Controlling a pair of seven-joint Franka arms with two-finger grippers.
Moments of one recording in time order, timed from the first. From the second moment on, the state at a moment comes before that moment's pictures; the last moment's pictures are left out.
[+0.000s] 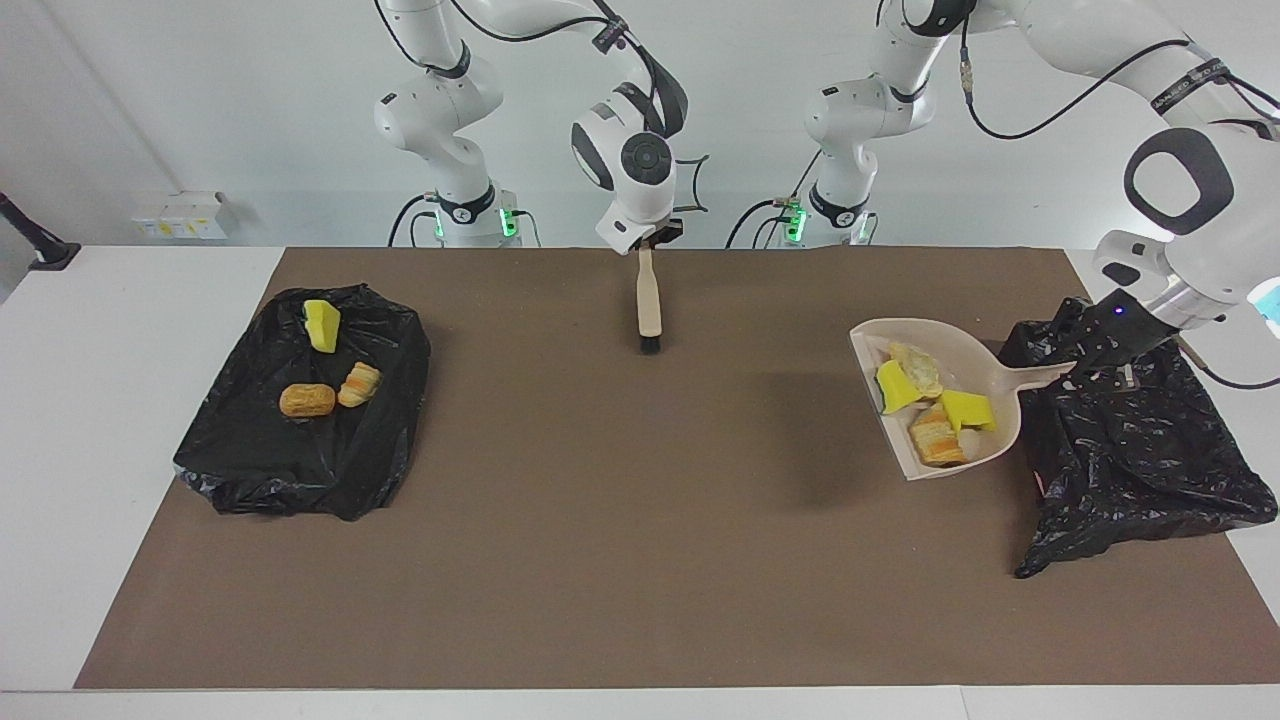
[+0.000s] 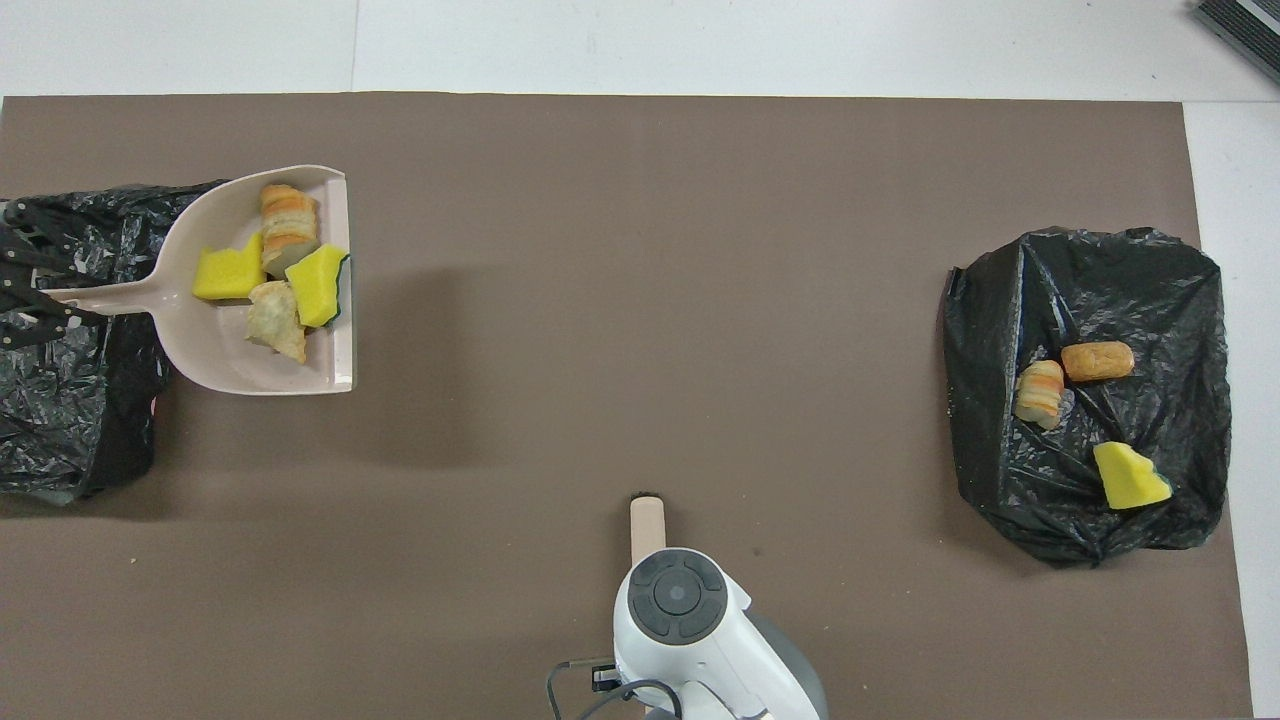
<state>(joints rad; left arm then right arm) 0.18 0.25 0.02 -1.55 -0.16 1.72 1.80 0.73 0.00 0.12 -2.30 0.39 1.97 0.62</state>
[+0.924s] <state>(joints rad) 0.46 0.38 0.02 -1.37 0.14 1.90 2.00 0.66 -0.04 0.11 -2.22 0.35 1.96 0.62</state>
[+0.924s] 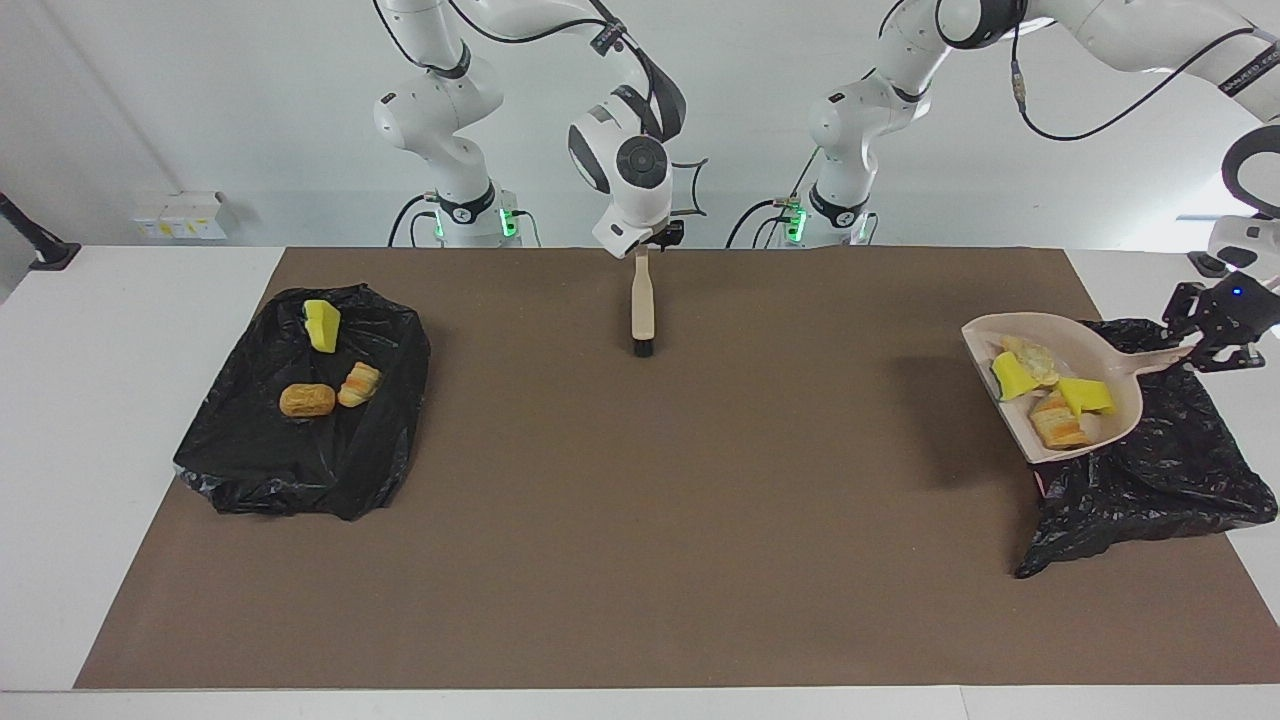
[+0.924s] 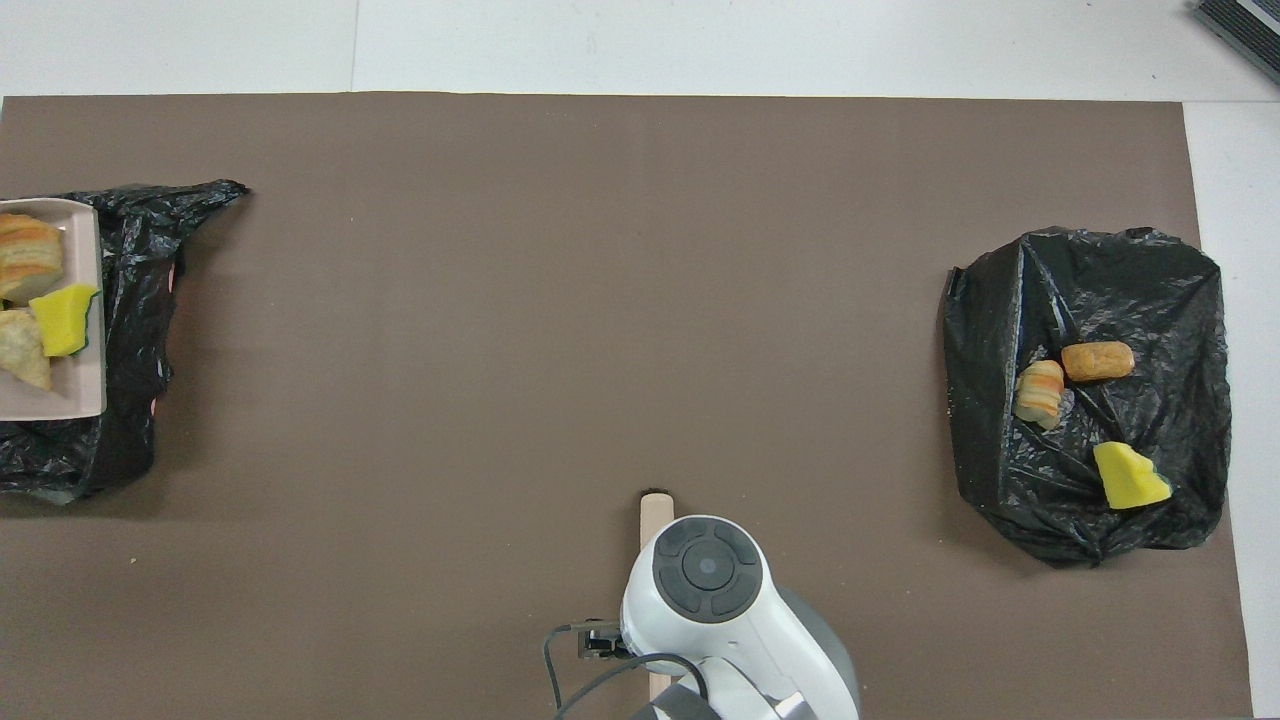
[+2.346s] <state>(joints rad) 0.16 0.13 0.00 -1.70 1.25 1.83 1.38 0.15 -0.24 0.10 -2.07 0.07 1.77 0.31</state>
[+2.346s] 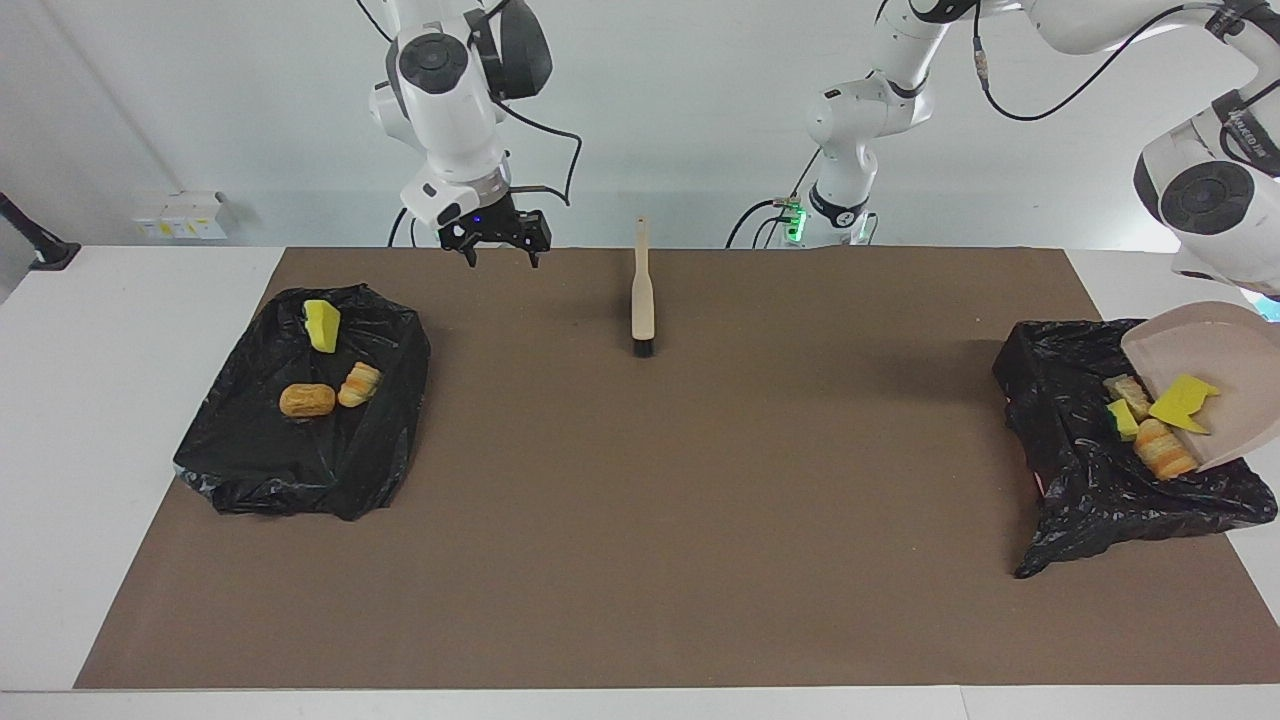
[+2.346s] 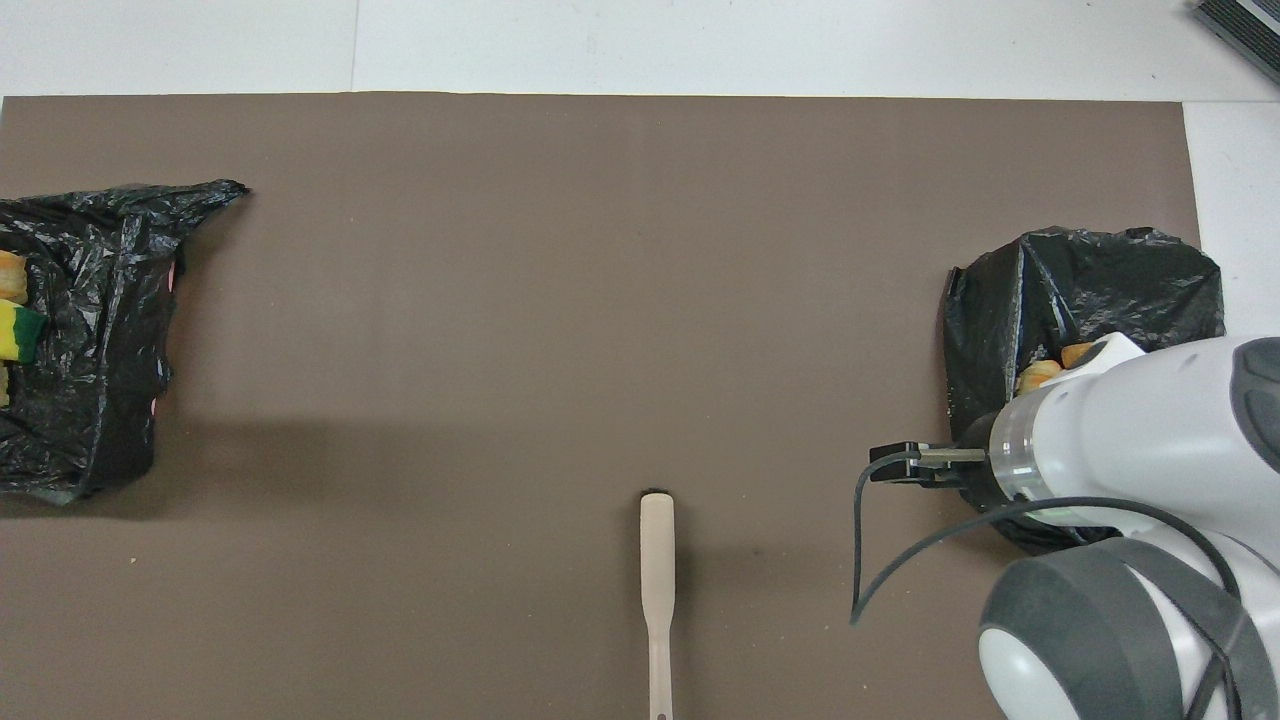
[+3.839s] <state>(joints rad) -0.07 0.06 -0.01 -1.78 0.29 1.67 0.82 0.06 -0.07 -0.07 -1.63 -0.02 1.61 0.03</state>
